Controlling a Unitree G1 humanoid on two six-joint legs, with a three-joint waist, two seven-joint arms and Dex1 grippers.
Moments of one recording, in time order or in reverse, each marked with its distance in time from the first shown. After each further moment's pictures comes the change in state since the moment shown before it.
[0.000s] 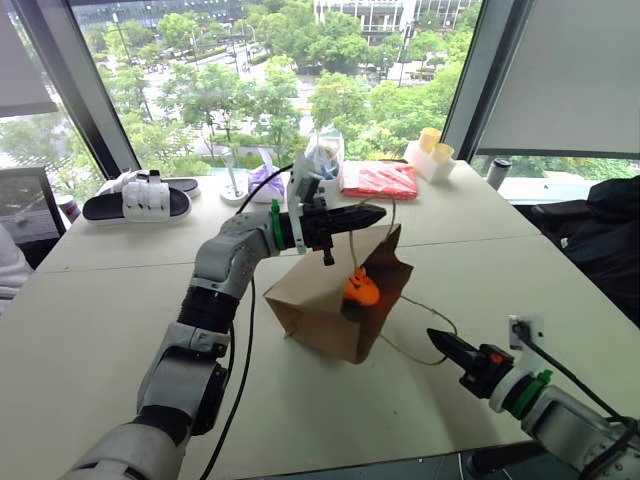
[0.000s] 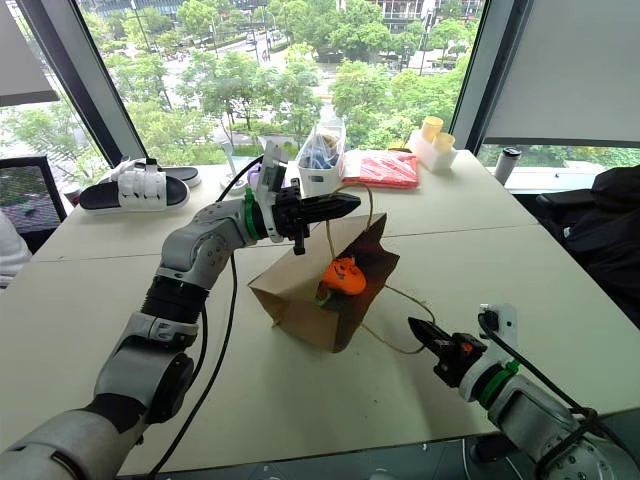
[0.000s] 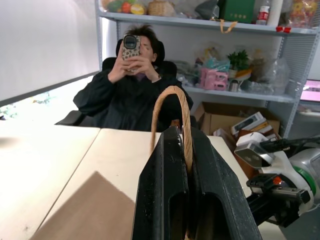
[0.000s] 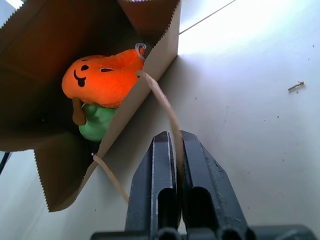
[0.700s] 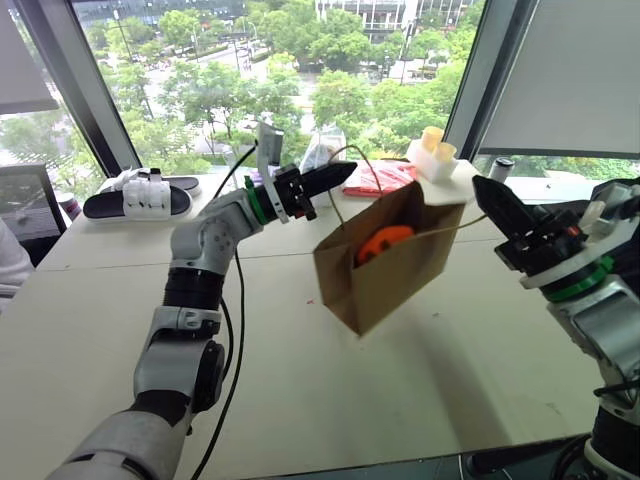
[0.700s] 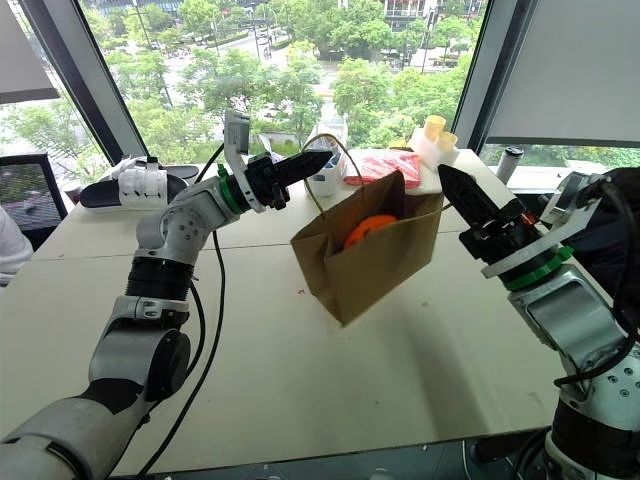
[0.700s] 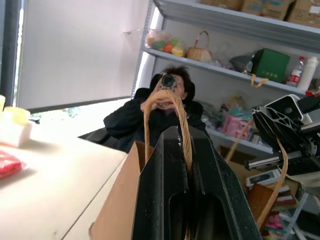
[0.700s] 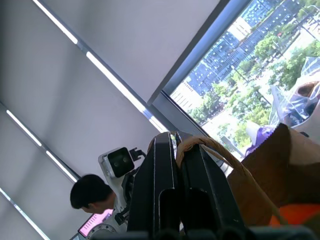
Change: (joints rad) left arm -0.095 0.017 0.187 0.080 -0.112 0.165 0.157; right arm -0.413 -0.228 0.041 0.161 0.802 -0.391 -0.389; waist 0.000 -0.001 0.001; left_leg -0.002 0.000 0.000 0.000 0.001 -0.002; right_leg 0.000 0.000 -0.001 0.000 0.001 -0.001
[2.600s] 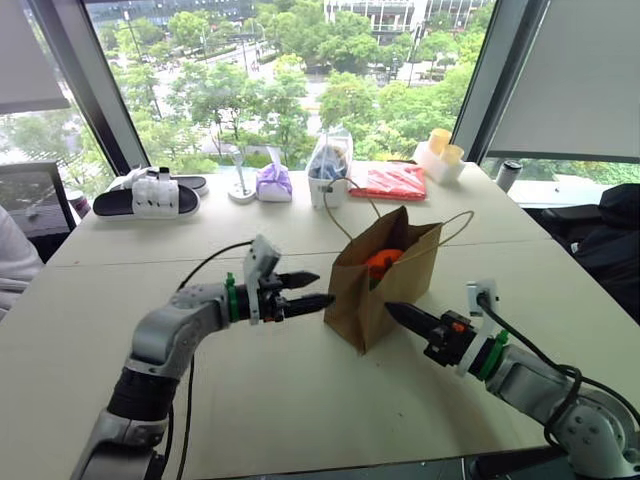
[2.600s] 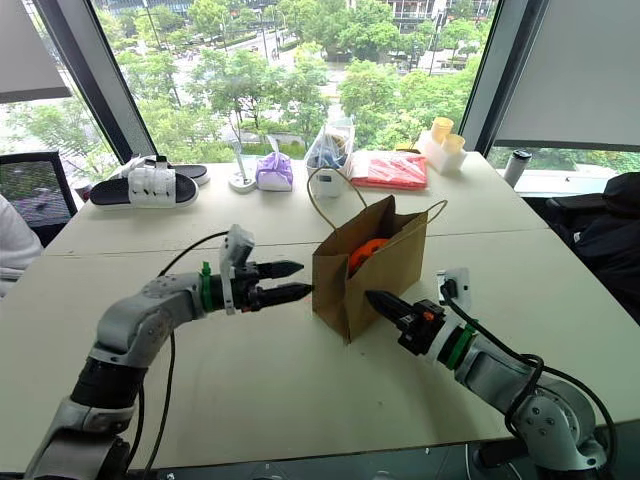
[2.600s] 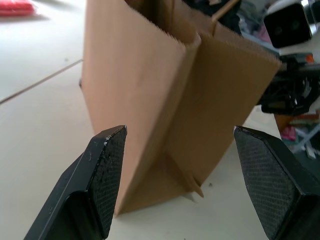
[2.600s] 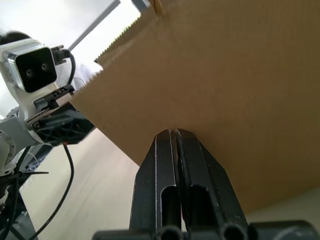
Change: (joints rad) left arm 0.581 0.183 -0.255 -0.525 0.093 0.062 0.035; right arm 0.275 -0.045 0.369 -0.005 -0.634 0.046 0.406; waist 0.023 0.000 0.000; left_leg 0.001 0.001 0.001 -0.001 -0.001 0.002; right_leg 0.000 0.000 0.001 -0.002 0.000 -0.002
